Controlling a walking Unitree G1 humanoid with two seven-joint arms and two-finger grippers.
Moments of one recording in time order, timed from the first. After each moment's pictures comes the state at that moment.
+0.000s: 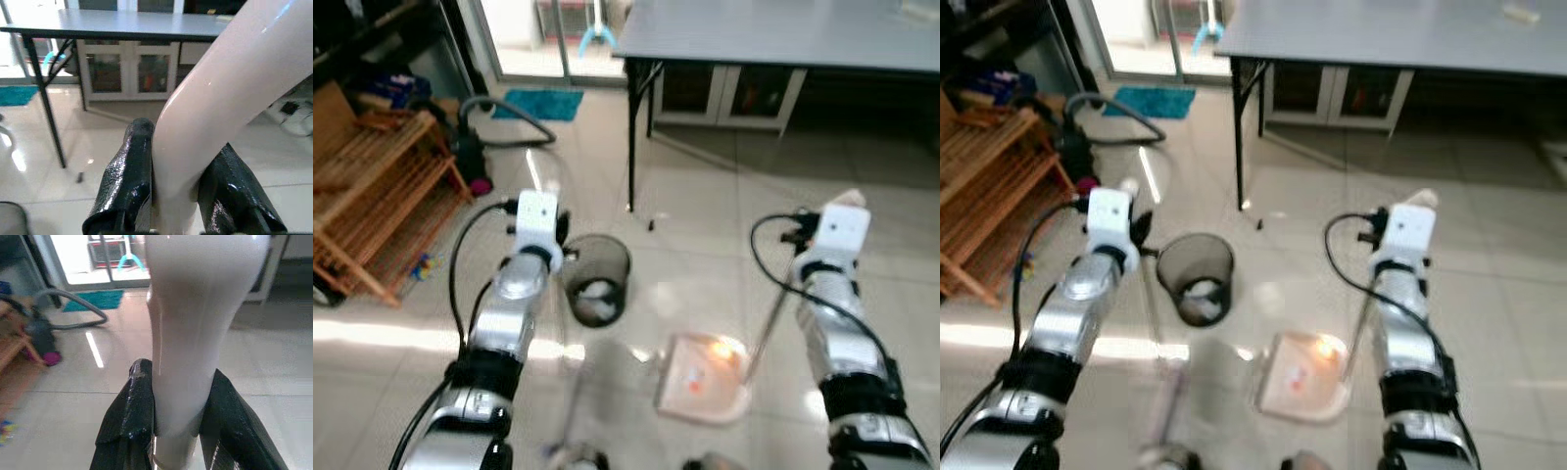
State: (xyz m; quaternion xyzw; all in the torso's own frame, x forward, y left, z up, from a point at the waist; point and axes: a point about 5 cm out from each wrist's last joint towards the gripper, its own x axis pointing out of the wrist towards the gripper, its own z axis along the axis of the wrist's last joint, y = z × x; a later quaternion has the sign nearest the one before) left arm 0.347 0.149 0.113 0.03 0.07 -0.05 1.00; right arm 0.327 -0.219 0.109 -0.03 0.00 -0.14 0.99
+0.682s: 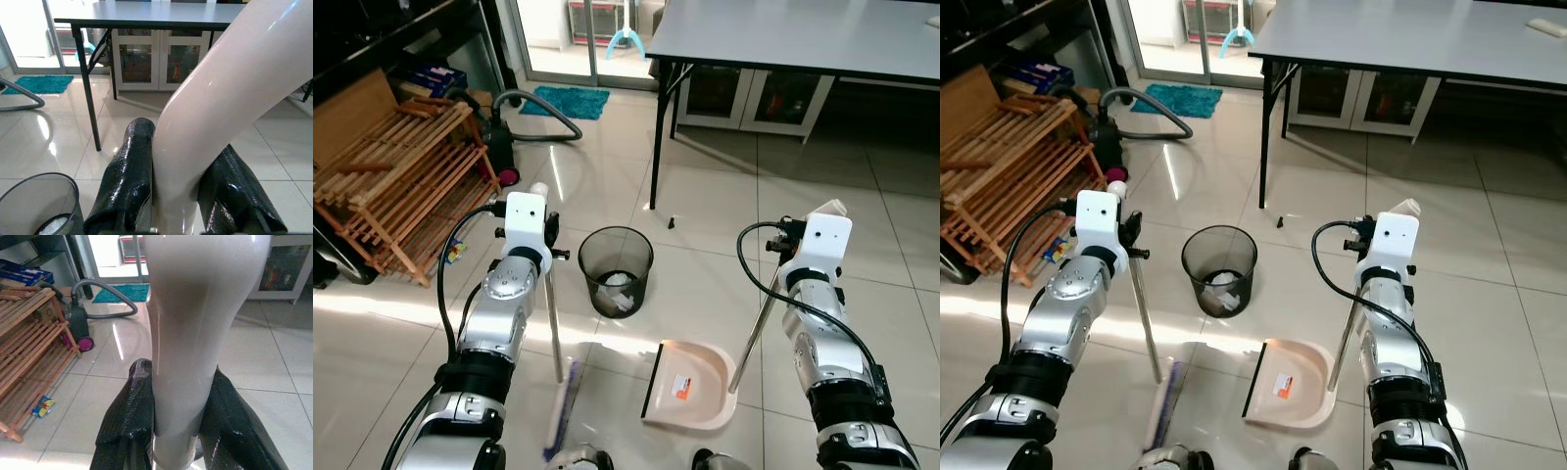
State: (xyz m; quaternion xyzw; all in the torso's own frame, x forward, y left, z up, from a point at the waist) left arm 0.344 0.162 0.109 0.04 0.08 -0.03 1.00; right arm 0.323 -0.205 0.097 -0.01 0.02 -0.13 0.99
